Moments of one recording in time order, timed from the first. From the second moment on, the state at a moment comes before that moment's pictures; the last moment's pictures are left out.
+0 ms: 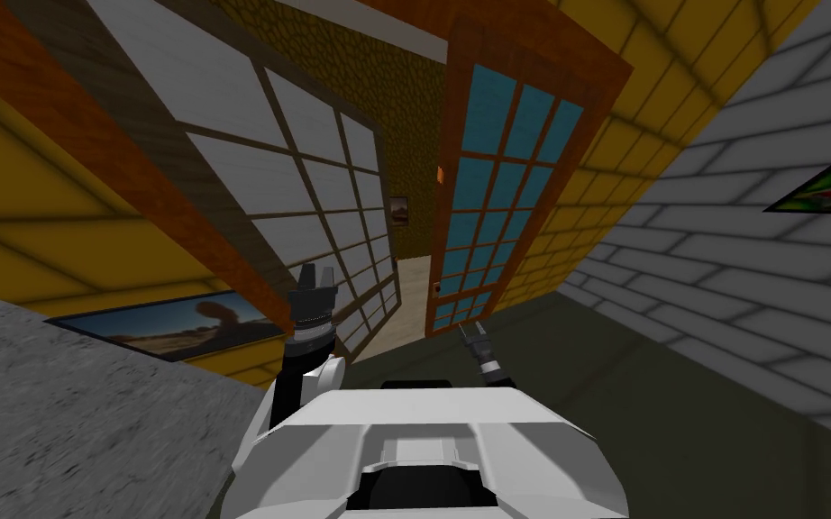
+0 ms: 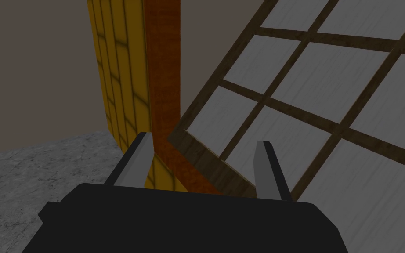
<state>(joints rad) 0.40 -0.05 -0.13 -1.36 0.51 -0.83 0.93</state>
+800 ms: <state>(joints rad) 0.38 -0.01 -0.15 -1.21 0.57 -0.89 1.04</state>
